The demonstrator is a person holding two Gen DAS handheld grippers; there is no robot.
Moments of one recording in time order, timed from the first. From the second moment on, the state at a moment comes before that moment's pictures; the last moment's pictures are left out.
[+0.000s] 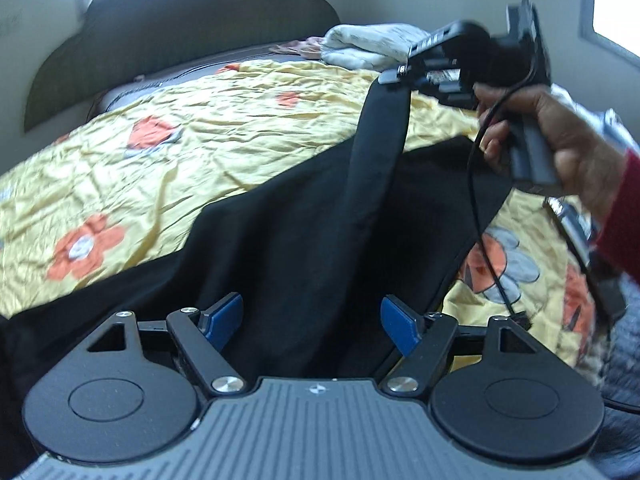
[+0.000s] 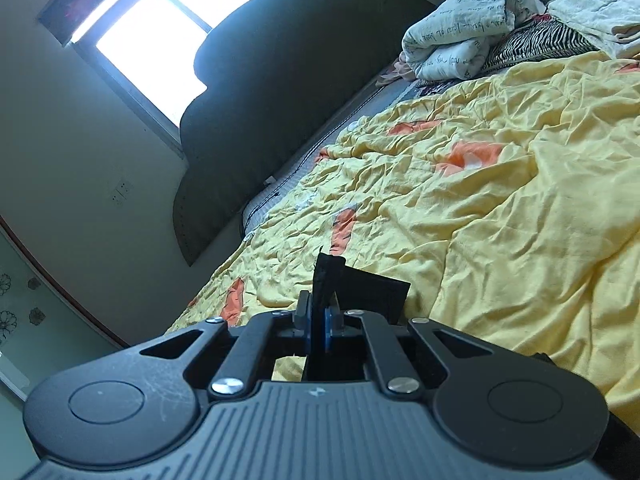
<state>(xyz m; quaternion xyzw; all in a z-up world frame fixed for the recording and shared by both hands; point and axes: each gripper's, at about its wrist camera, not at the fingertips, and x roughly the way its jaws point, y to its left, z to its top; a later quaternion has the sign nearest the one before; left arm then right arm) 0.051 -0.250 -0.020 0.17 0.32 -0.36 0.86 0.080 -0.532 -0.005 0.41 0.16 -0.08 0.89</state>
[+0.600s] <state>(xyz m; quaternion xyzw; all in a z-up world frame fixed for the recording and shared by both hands) 0.048 -0.289 -0.046 0.23 0.29 -0.34 0.87 0.045 -0.546 -0.023 0.44 0.18 -0.09 0.87</state>
